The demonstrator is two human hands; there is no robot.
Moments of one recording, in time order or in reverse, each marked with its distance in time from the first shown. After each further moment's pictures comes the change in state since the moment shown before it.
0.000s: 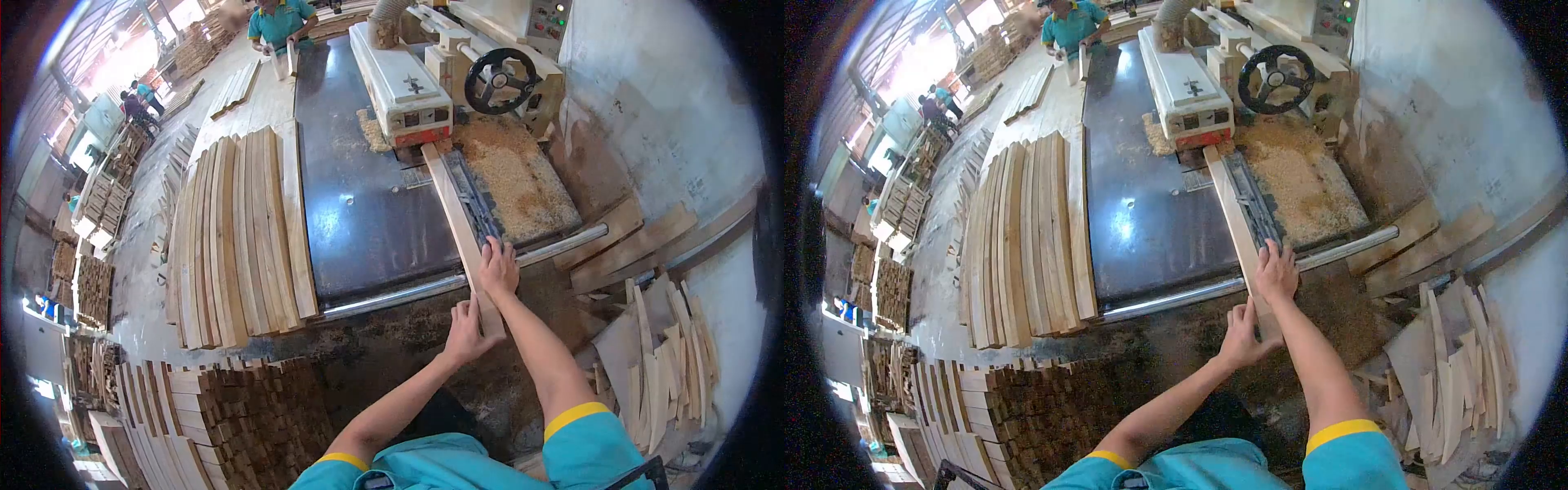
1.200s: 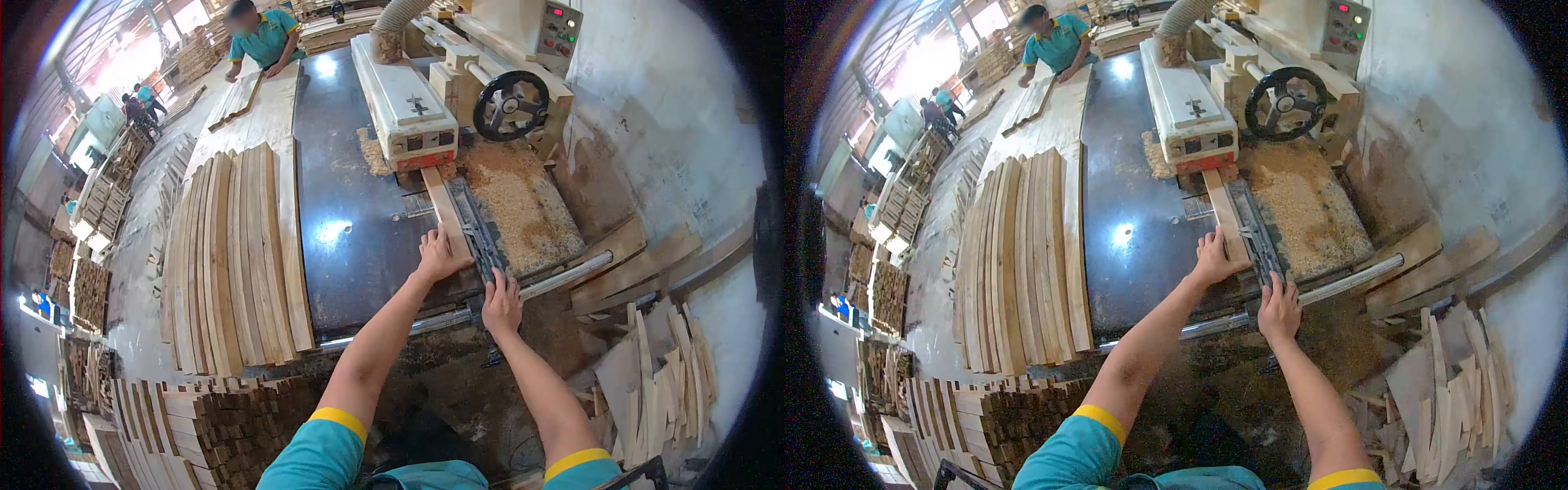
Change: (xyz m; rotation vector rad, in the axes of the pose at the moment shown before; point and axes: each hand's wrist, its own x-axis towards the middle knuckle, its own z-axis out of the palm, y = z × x) left_hand 0.252 -0.084 -0.077 0.331 0.010 0.049; right_hand 0.002 -0.009 -0.011 -0.027 -0.150 0.042
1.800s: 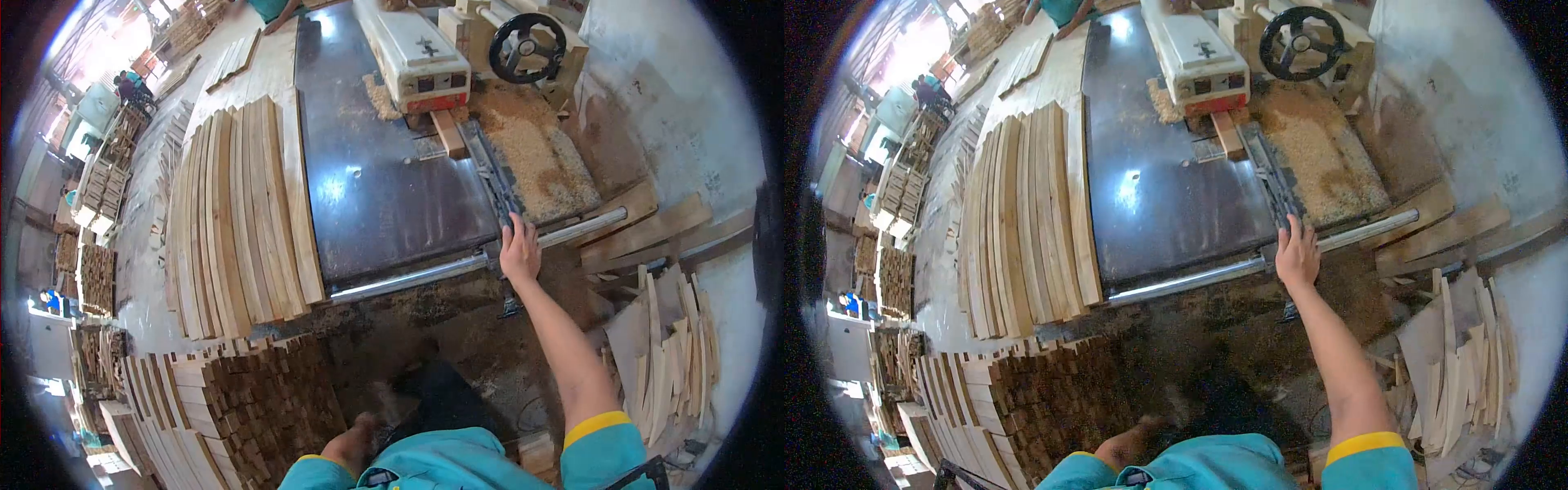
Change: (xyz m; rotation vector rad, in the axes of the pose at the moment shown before) left_hand -0.650 -0.157 0.047 0.128 -1.173 -0.286; right_hand 0.000 0.004 0.012 -0.078 0.057 -0.013
